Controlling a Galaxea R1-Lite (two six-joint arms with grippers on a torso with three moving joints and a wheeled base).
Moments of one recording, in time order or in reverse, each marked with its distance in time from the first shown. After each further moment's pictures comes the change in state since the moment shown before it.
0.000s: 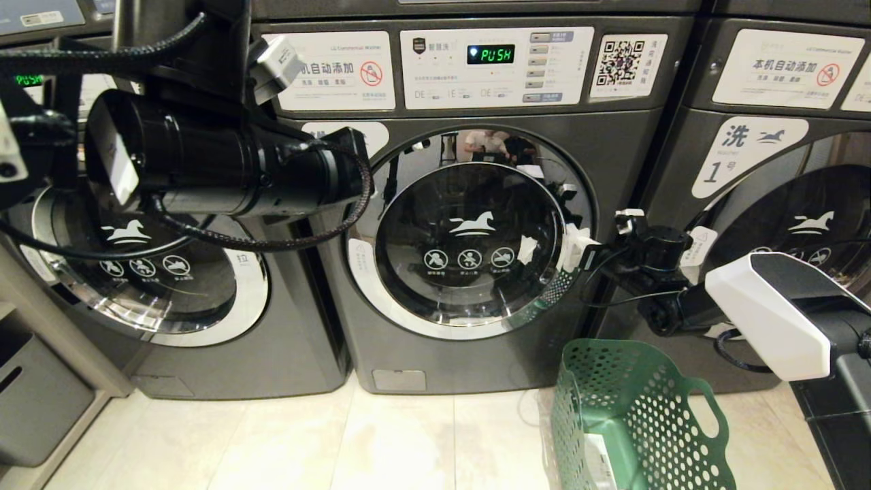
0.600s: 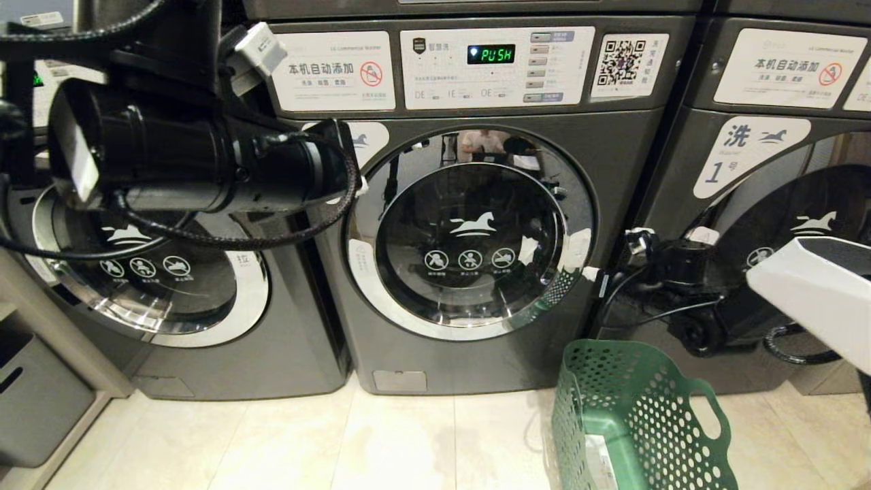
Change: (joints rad) left arm -0.001 -0.037 0.013 0.006 0.001 -0.001; right arm 0.004 -0.284 0.483 0.057 0.040 -0.002
